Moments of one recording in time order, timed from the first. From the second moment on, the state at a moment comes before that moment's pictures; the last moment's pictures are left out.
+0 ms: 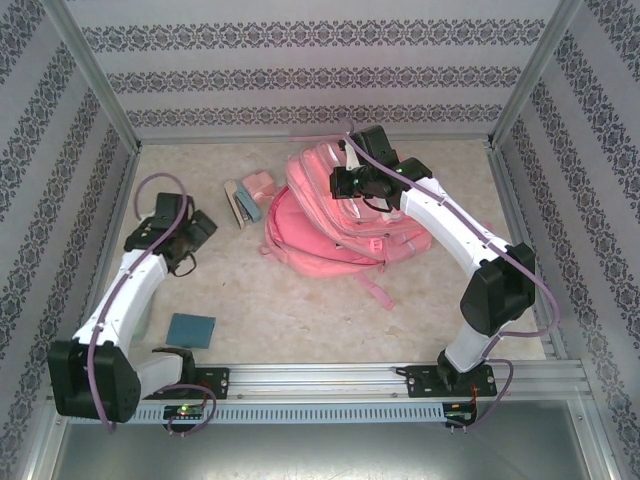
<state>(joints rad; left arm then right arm) 0.00 1.15 0.89 -0.74 -0.15 -0.85 0.51 1.70 1.59 -0.68 -0.18 0.39</state>
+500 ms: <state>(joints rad) 0.53 1.25 0.84 -0.77 -0.11 -0.79 0.51 1.70 1.59 -0.68 -0.18 0.40</state>
